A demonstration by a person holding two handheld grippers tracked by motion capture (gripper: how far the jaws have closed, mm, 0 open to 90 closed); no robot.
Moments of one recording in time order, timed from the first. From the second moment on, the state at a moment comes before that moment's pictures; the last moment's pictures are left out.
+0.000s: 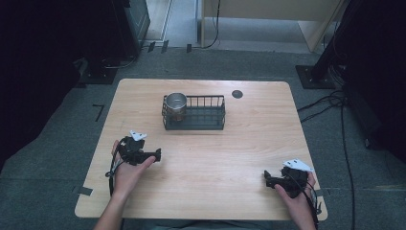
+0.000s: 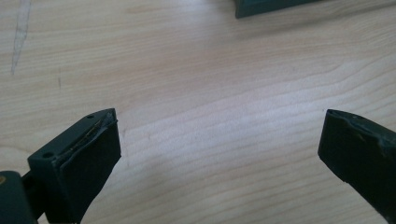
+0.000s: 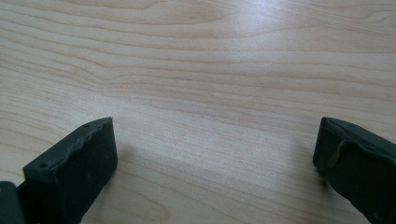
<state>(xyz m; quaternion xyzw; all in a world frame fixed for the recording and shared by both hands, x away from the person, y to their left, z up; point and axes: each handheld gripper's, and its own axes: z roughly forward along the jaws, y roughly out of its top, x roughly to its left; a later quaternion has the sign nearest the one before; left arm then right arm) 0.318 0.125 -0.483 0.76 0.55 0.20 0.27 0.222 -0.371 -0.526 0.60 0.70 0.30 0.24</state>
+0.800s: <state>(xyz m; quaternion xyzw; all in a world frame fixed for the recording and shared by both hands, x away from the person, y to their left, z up) 0.281 0.165 -0.510 0.75 0.59 0.21 0.24 0.222 -0.371 -0.526 0.60 0.70 0.30 0.24</state>
